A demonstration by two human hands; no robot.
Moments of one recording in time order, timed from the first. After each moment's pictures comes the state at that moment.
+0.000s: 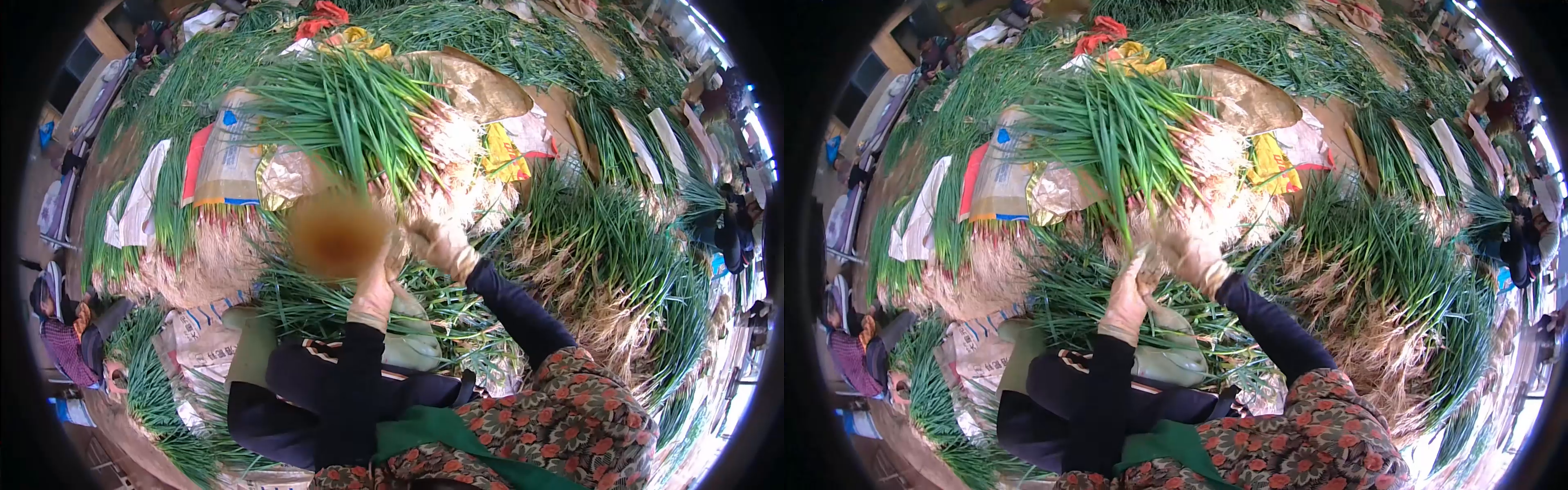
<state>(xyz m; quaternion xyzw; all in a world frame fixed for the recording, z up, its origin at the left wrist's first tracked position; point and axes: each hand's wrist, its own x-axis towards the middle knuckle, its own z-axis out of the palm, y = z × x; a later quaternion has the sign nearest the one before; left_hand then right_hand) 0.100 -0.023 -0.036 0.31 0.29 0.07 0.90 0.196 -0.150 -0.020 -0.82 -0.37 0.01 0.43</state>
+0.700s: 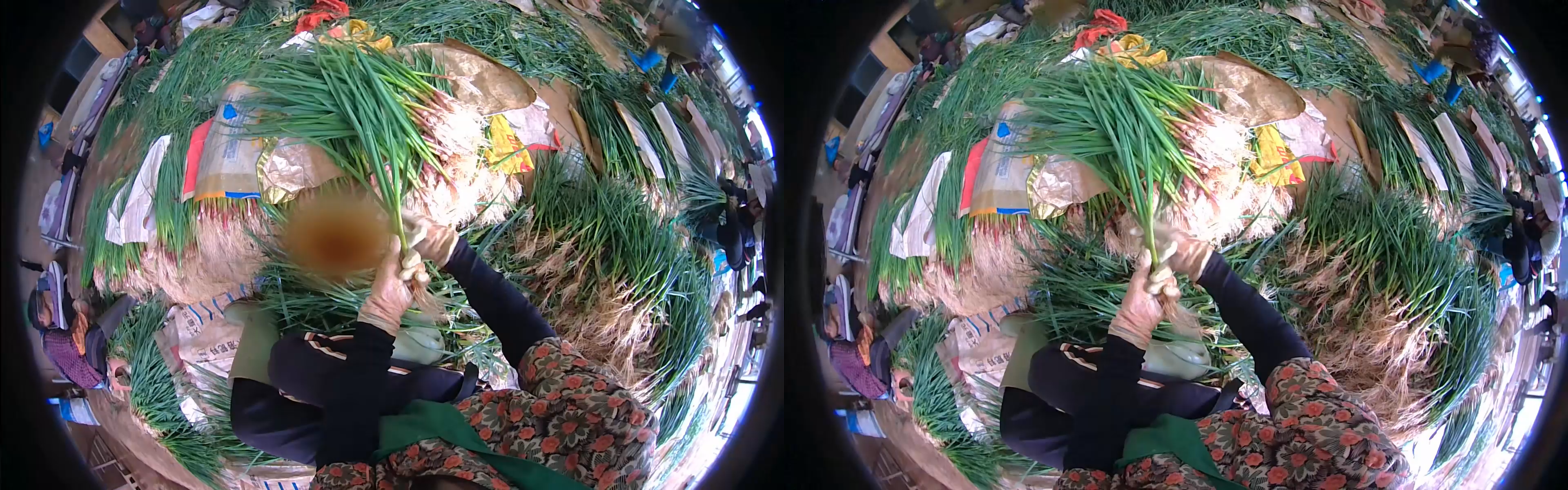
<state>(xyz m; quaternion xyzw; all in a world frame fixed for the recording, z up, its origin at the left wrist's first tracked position) 0.084 -0.034 -0.024 0.06 0.14 -0.10 0.98 0.199 -0.119 -0.035 -0.61 -0.40 0.22 0.65</state>
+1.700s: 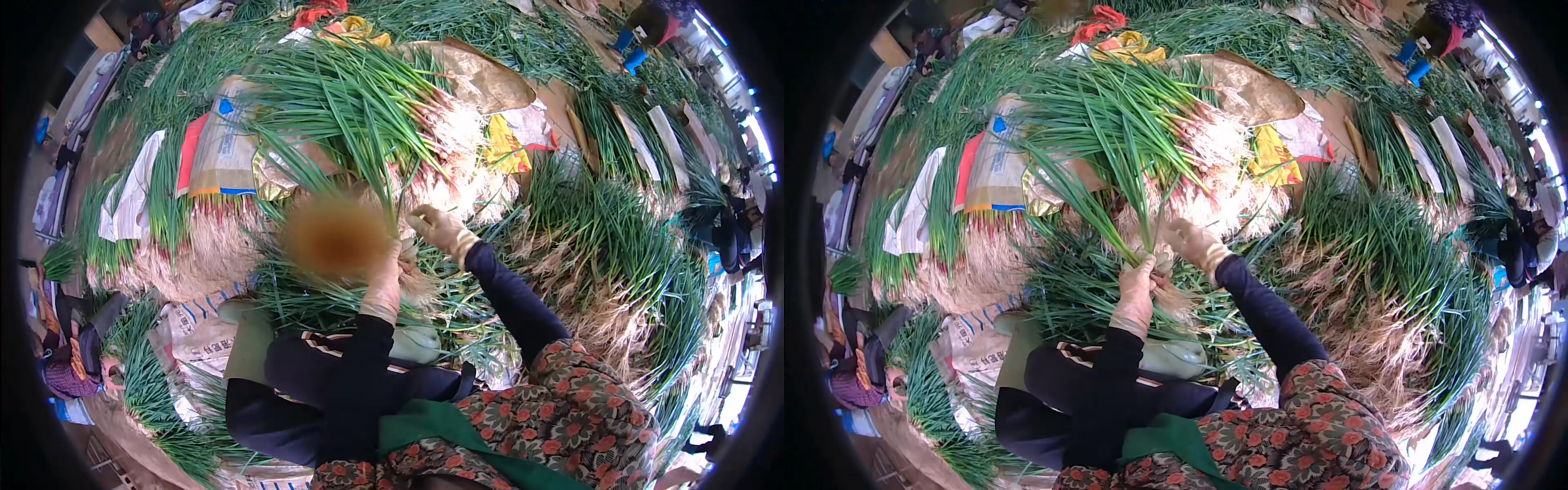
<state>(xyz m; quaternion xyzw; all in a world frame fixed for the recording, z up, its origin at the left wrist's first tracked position) 0.101 -0.036 -0.063 0.43 0.40 0.10 0.80 0.211 -0.148 -0.043 -0.84 -0.31 0.22 0.40</state>
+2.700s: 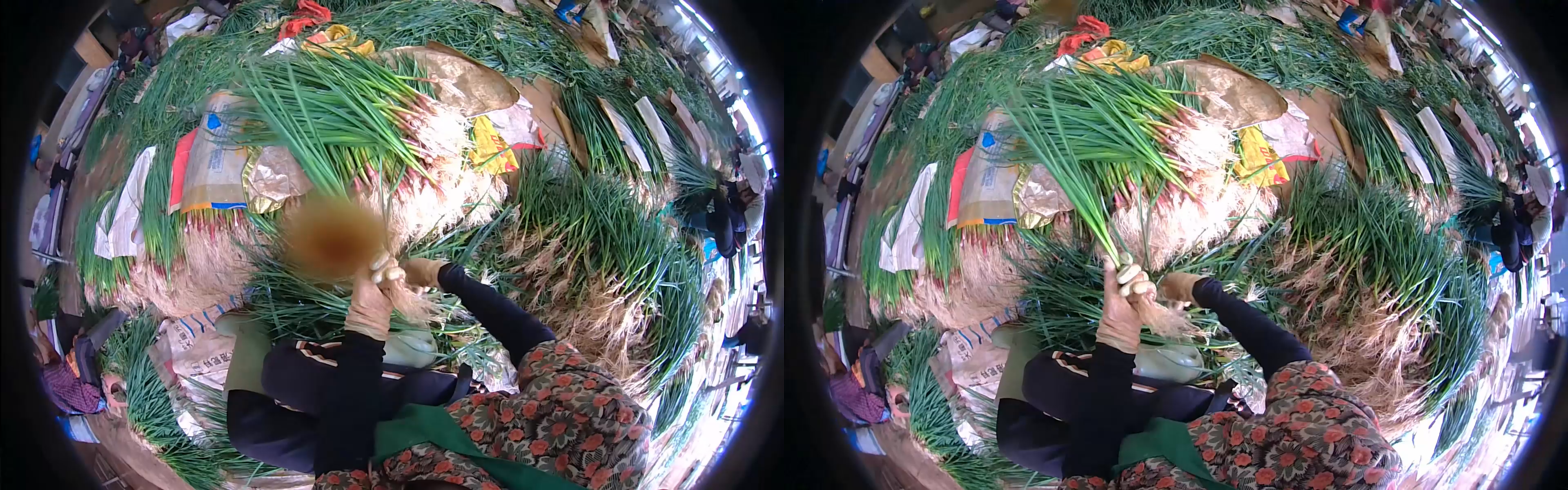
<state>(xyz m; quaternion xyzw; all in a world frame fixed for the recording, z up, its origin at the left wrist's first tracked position) 0.083 -0.029 -0.004 -0.04 0.17 0.00 0.98 0.184 -0.142 -0.153 -0.78 -0.51 0.34 0.12</state>
